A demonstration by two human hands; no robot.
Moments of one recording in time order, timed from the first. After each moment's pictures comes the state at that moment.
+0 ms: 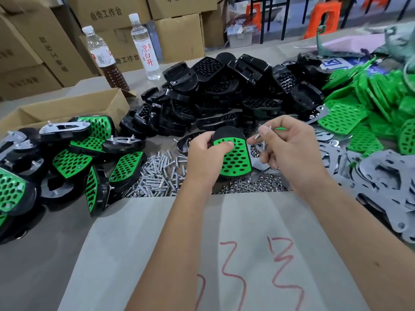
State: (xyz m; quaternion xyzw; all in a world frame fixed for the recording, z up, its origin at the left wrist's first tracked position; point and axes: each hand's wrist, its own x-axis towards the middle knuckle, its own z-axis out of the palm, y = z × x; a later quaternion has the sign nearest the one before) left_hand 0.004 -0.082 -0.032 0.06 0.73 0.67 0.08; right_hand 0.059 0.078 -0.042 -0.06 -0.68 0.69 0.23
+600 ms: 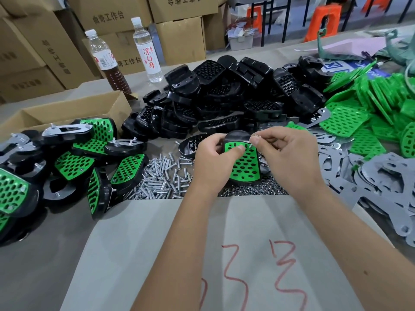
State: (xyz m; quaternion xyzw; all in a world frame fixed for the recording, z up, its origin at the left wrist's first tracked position) left_hand 0.008 -0.077 -0.035 0.12 0.74 0.66 0.06; right_hand 0.056 0.072 -0.046 -0.05 -0.78 0.53 0.33
